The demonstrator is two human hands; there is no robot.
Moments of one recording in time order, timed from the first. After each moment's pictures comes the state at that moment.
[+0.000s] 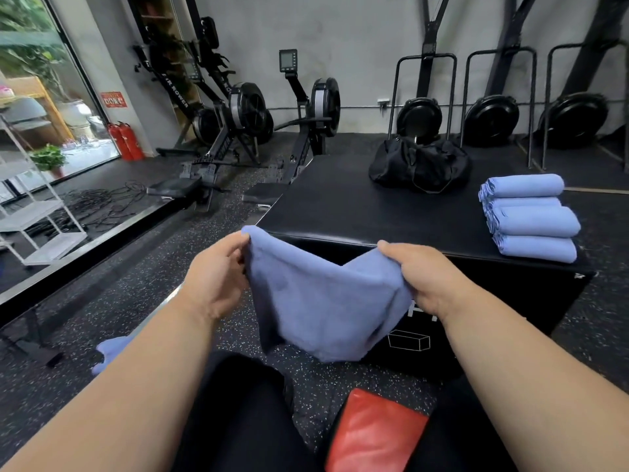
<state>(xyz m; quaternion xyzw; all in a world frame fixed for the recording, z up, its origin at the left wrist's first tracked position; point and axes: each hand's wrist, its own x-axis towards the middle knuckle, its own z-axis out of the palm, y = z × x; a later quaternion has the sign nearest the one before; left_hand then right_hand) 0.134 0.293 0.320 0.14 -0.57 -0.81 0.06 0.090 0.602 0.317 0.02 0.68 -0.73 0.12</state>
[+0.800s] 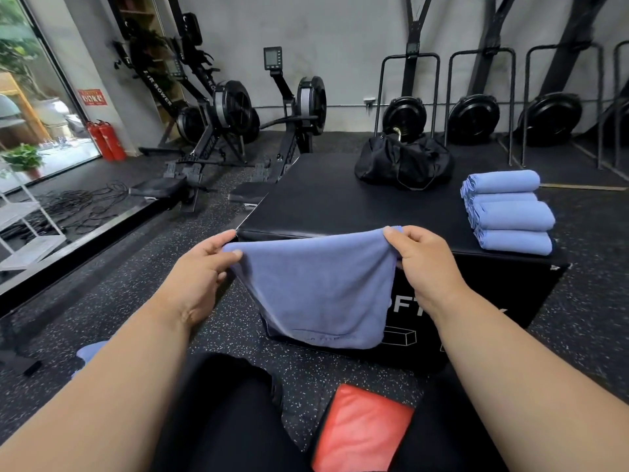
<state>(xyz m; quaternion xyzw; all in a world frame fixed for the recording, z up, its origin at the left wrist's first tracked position) 0.138 0.298 0.318 0.14 -0.66 -0.73 0.10 0.092 0.625 0.307 -0.02 0.70 -0.71 -0.06</state>
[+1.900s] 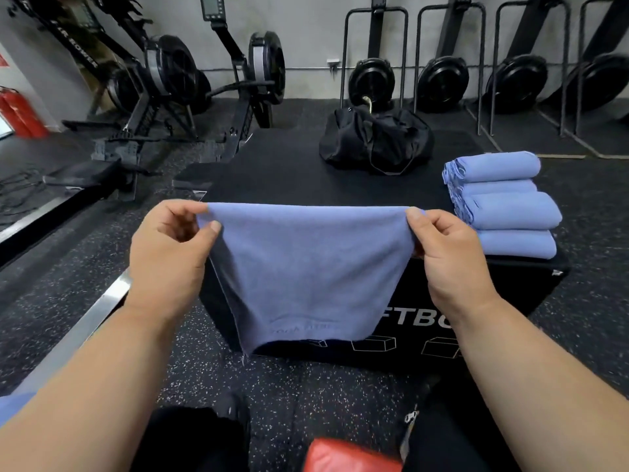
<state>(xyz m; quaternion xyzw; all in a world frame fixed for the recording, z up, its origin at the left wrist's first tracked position) 0.000 0.342 0.303 0.02 -0.75 -0.60 0.28 -0.016 0.681 0.283 0.01 0.68 -0.72 -0.16</state>
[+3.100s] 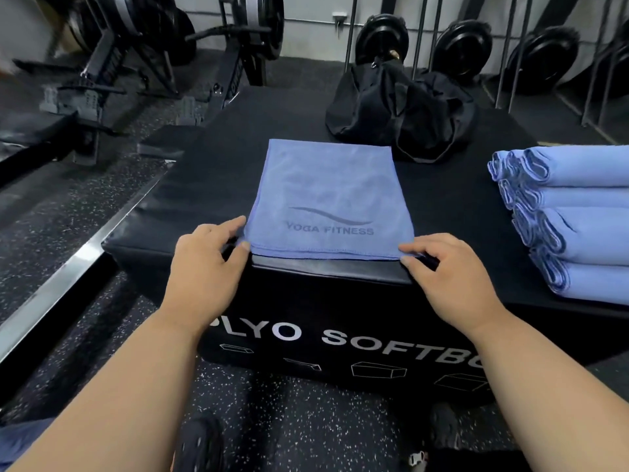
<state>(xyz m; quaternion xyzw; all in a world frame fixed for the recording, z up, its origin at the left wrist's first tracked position) -0.168 0.337 0.157 0.02 -0.93 -0.34 0.15 -0.169 0.709 0.156 -0.03 0.93 -0.35 -0.12</state>
